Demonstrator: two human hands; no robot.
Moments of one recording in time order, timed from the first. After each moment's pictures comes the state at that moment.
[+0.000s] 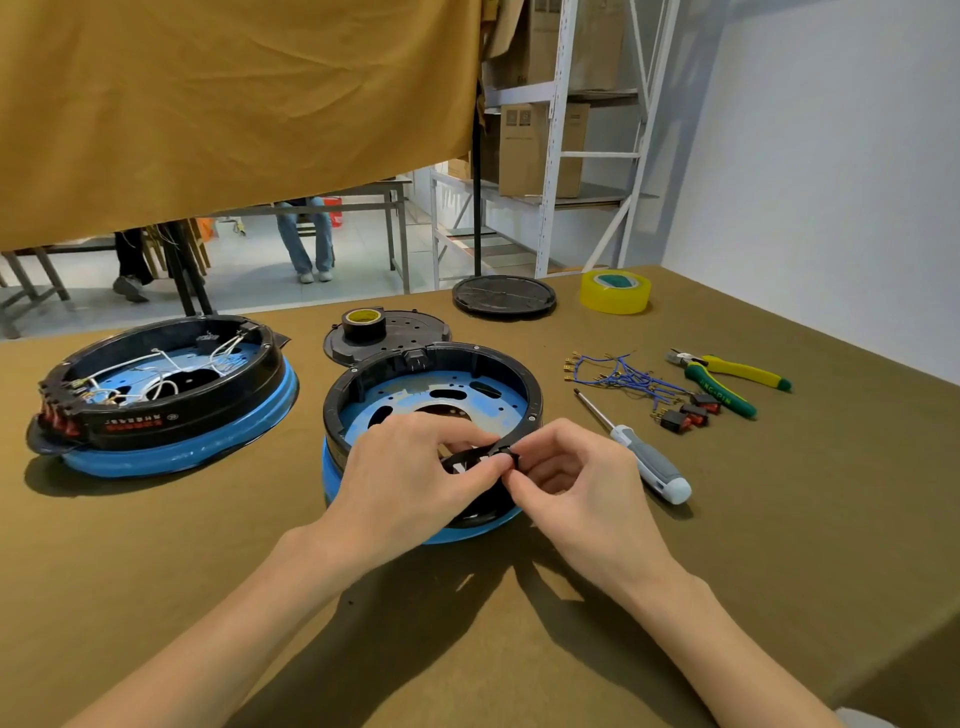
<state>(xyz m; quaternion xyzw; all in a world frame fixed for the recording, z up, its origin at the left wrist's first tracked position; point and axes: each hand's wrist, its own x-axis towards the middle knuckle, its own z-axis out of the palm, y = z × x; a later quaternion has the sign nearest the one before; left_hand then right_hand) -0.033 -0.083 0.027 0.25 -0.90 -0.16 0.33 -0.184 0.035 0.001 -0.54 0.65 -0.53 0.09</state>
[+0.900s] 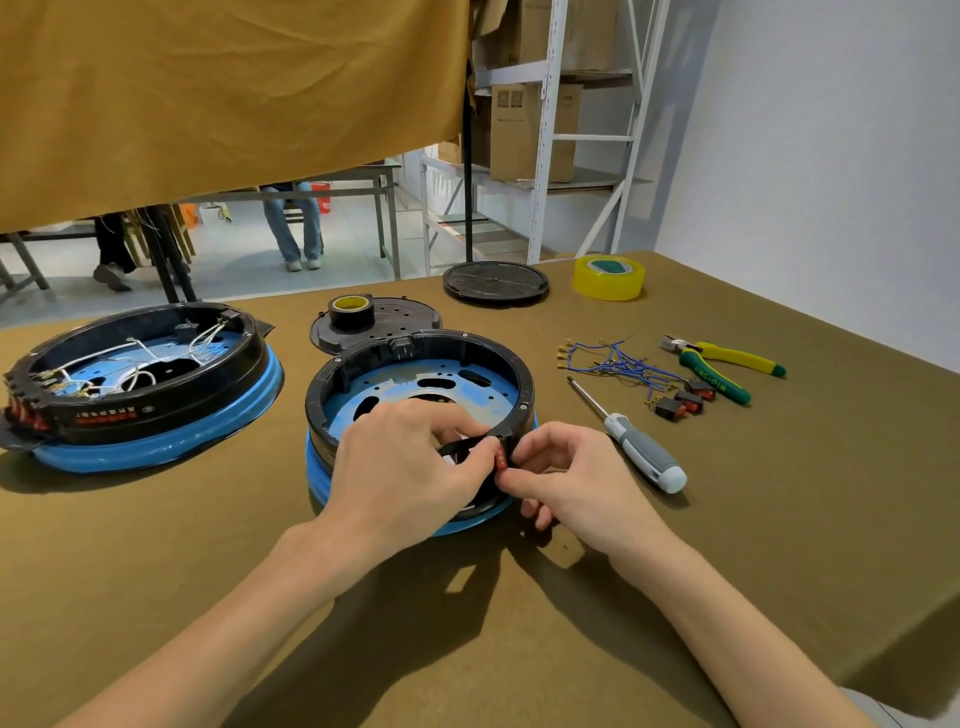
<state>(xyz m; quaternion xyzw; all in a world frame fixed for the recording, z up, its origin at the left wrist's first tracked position) -0.040 -0.081 0.020 0.28 -0.88 -0.14 0.36 -0.195 0.028 0.012 -0.43 0.70 -0.49 0.30</state>
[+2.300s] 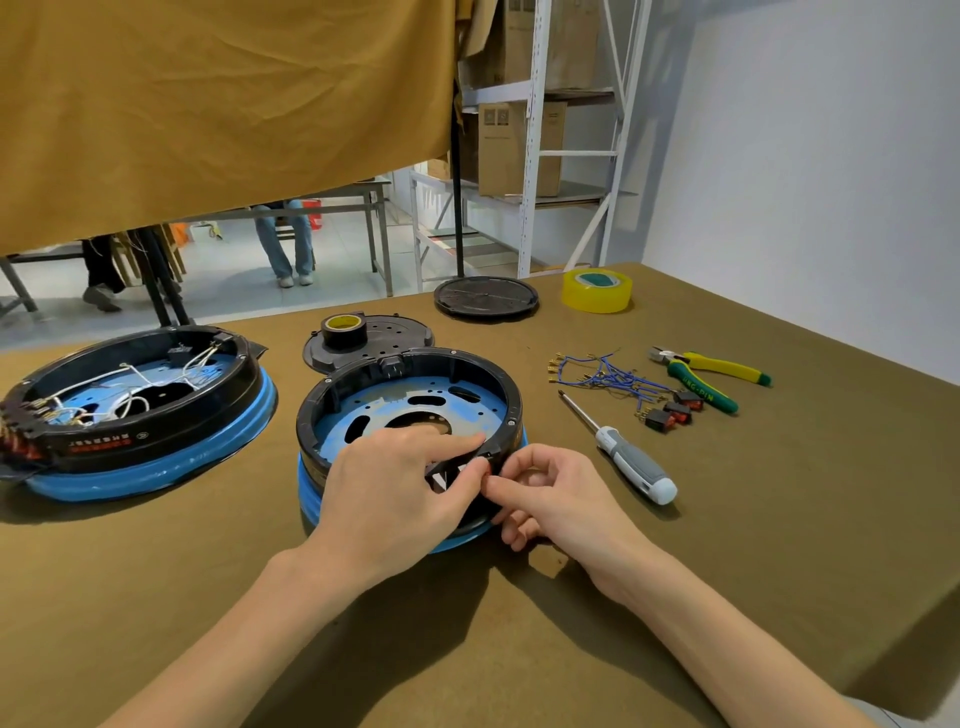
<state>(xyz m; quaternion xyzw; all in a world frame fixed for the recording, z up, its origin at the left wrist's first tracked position) -0.035 -0.080 0.020 0.26 -0.89 -0.11 0.35 -0.191 0.025 0.008 -0.40 0.64 -0.52 0.39</state>
